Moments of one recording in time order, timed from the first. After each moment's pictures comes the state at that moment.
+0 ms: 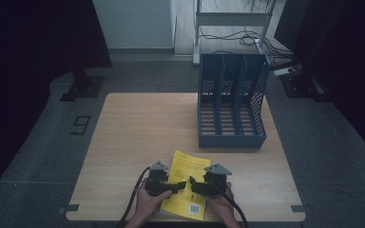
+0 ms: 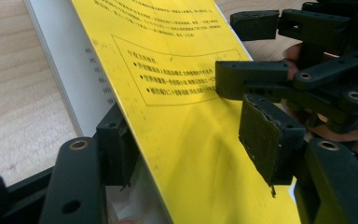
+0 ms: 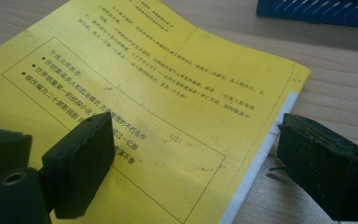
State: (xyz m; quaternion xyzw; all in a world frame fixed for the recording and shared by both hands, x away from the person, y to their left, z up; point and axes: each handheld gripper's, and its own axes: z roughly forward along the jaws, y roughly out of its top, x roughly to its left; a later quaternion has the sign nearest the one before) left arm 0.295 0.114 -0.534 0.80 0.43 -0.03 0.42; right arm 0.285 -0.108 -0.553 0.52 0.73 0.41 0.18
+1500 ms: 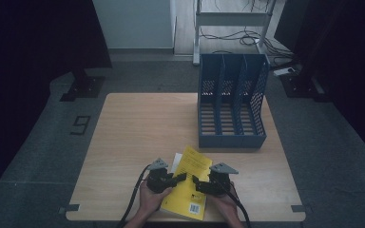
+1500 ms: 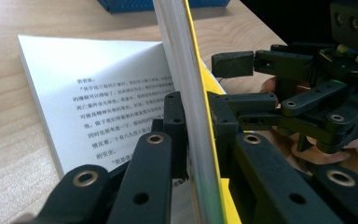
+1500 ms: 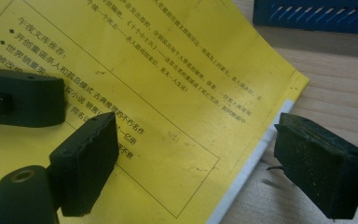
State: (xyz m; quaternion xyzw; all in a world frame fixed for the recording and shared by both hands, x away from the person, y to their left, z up) left arm 0.297 0.111 -0.530 0.77 0.40 -0.01 0.50; right arm 0.286 -0.122 -0.548 0.51 0.72 0.43 0.15
